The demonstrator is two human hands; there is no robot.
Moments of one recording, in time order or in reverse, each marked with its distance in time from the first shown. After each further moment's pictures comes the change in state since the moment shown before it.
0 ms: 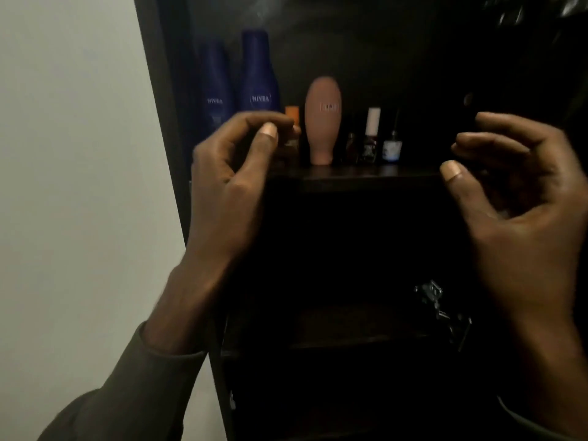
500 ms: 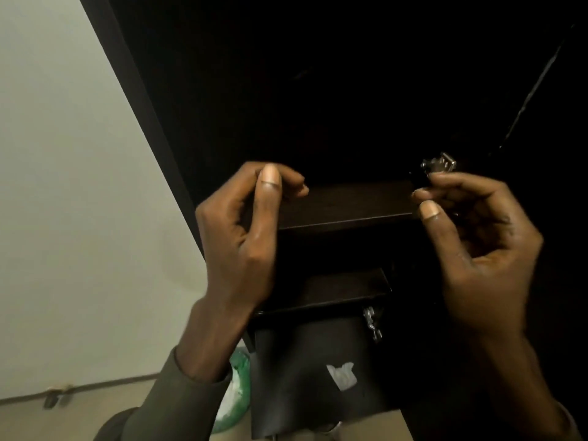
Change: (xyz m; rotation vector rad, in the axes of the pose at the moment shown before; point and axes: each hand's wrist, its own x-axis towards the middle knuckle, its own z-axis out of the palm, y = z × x) left_hand -0.164 -0.056 0.013 0.055 -0.073 -0.158; right_hand -0.150 0.052 -0.023 -0.012 -0.239 0.293
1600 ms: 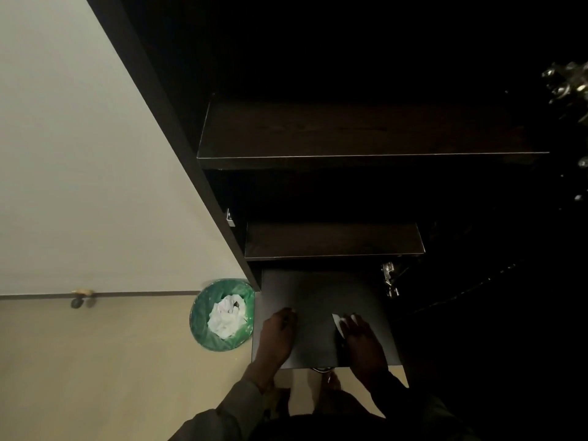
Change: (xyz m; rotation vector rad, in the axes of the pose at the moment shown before) left_hand -0.344 -0.220 0.031 0.344 -0.447 -1.251; right_hand -0.335 0.333 0.062 -0.886 -1.087 0.245
